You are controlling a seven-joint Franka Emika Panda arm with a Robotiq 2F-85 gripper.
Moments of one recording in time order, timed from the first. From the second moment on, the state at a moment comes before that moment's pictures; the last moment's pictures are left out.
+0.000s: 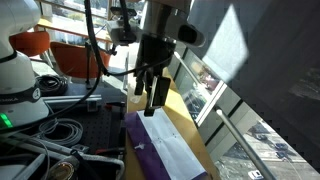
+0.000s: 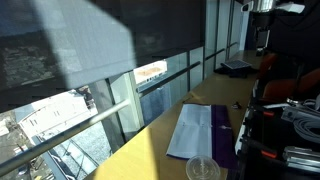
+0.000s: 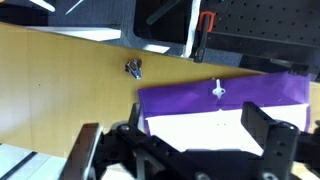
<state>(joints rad) -0.08 -0.44 -0.22 -2.61 -0.30 2.19 -0.30</state>
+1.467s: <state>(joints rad) -0.24 0.68 -0.12 -1.74 -0.03 2.48 -0.27</state>
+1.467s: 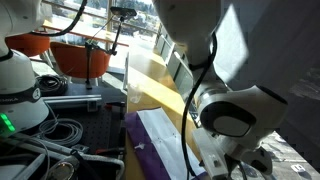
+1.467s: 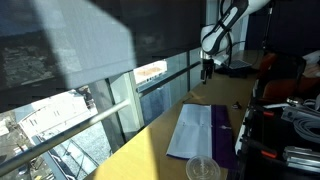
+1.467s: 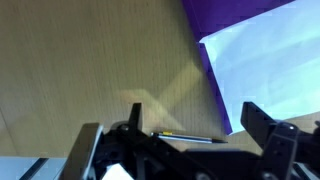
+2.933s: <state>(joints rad) -0.41 1.04 0.04 -1.44 0.04 2.19 -0.54</state>
